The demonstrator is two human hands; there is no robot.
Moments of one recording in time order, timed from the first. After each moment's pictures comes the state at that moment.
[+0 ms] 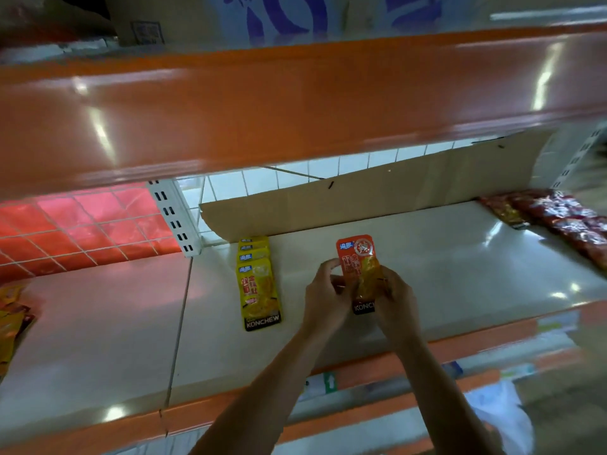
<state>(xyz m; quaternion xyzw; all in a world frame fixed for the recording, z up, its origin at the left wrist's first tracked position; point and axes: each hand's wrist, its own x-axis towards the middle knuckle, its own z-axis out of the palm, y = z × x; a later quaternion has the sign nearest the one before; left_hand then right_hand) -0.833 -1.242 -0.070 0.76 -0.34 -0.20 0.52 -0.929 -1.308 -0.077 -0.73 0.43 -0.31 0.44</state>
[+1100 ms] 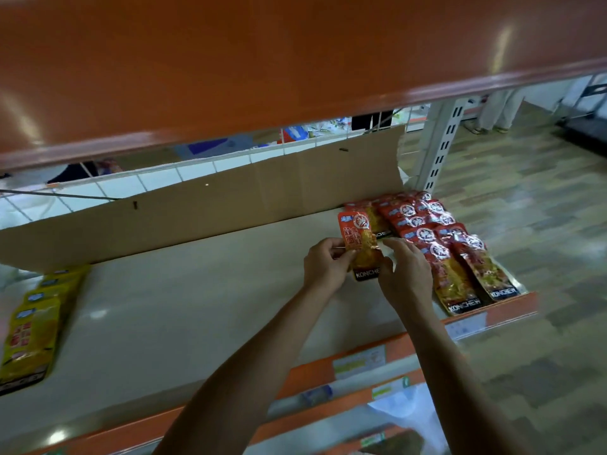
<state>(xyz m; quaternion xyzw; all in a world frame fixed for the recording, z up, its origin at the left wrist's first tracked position) -1.007 -1.555 -0.080 0.75 -0.26 -0.26 0.54 -1.128 -1.605 -0.071 -0.79 0.47 -0.32 0.23</state>
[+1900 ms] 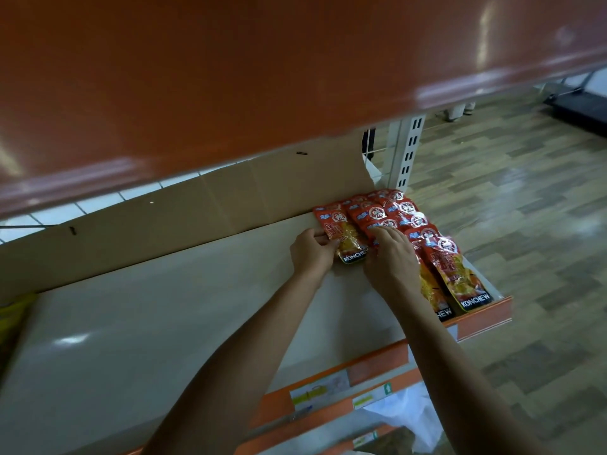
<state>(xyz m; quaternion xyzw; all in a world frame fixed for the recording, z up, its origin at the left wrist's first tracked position) -1.010 -1.633 -0.083 0.81 -0.22 -0.23 0.50 -1.136 -1.671 -0.070 -0.83 0.46 -0.26 0.17</state>
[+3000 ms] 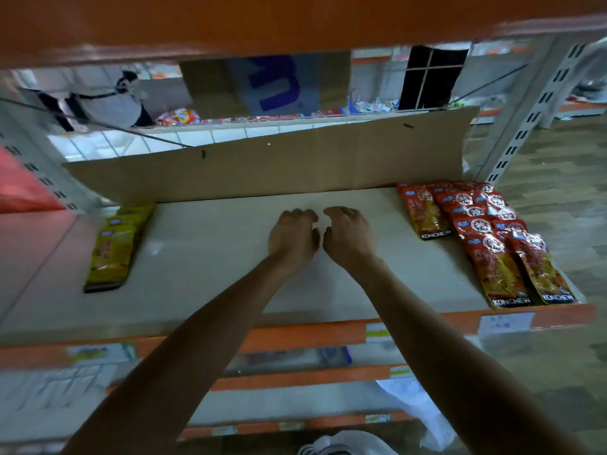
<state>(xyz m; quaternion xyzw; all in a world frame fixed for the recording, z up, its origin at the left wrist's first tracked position) -0.932 -1.455 -0.064 0.90 -0.39 0.01 0.19 -1.015 -1.534 -0.045 -0.93 0.28 -0.11 0.20</state>
